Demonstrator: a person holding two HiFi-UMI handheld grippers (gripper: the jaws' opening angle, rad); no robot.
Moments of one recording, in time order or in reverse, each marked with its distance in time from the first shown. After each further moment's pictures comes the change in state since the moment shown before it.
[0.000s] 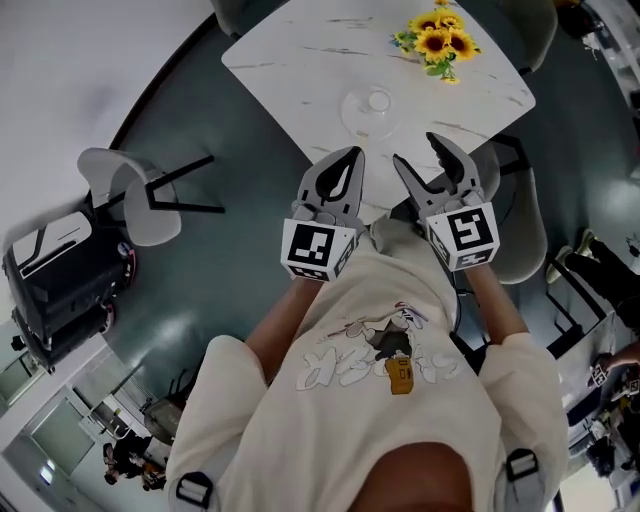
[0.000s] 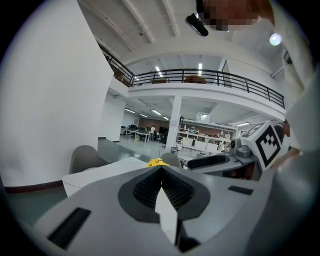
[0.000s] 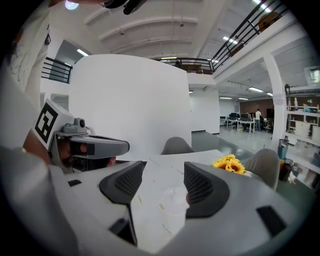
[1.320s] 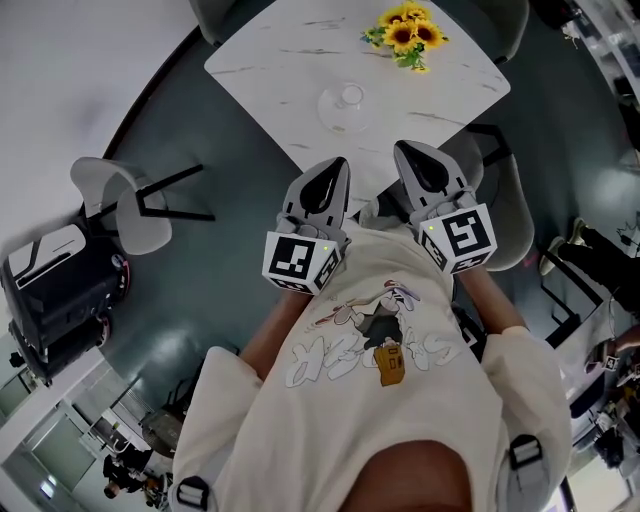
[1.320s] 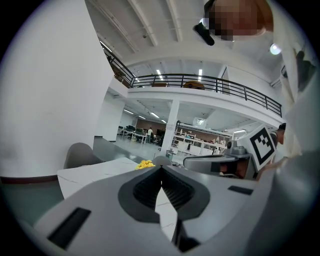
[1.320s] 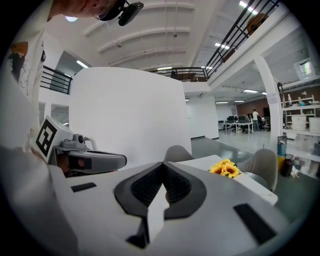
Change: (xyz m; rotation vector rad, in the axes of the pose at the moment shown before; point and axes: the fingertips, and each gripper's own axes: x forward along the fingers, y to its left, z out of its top) left arm -0.029 -0.047 0.004 -0.054 -0.030 -0.040; right arm -0.054 0.005 0.023 0.057 -0.104 0.003
